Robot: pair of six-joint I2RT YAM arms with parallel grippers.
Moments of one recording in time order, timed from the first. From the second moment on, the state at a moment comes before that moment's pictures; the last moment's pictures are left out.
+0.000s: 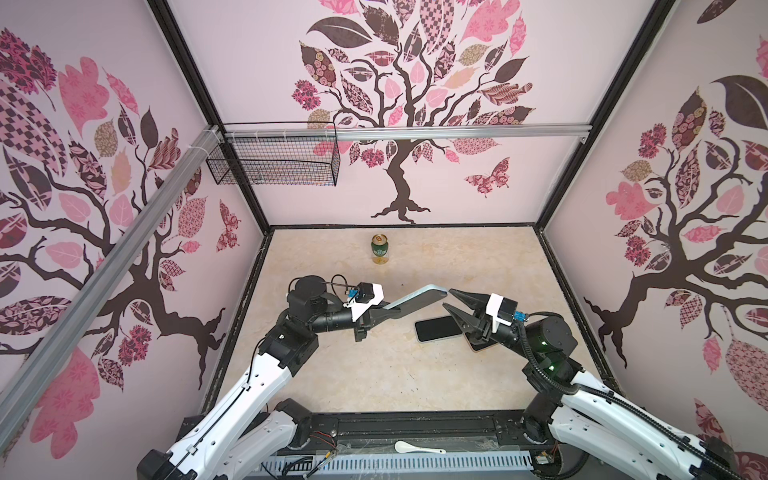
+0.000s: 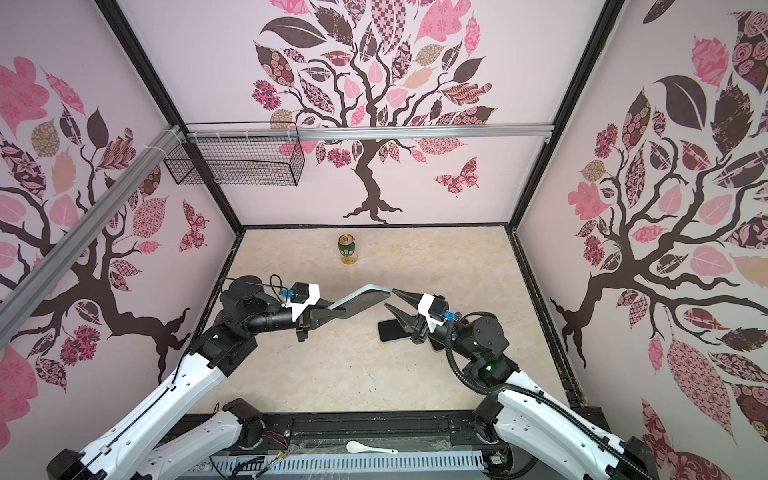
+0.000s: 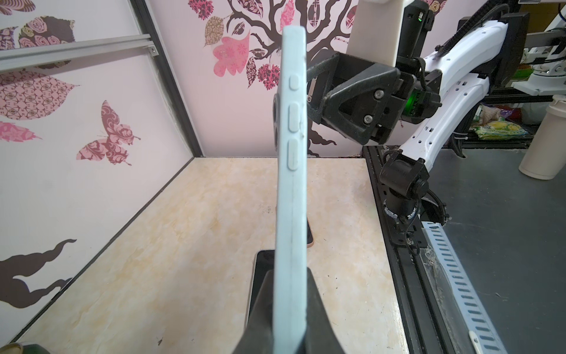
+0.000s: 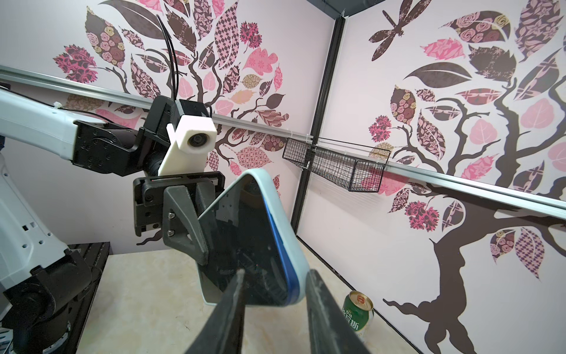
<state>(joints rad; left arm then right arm) -0.51 0.89 0.80 -0.10 0.85 0.30 0.71 0.71 0.49 0.58 -0.37 -0.10</state>
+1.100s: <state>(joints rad) -0.52 0.94 0.85 -0.22 0.91 0.34 0.70 0.79 0.49 0.57 -0.43 -0.07</state>
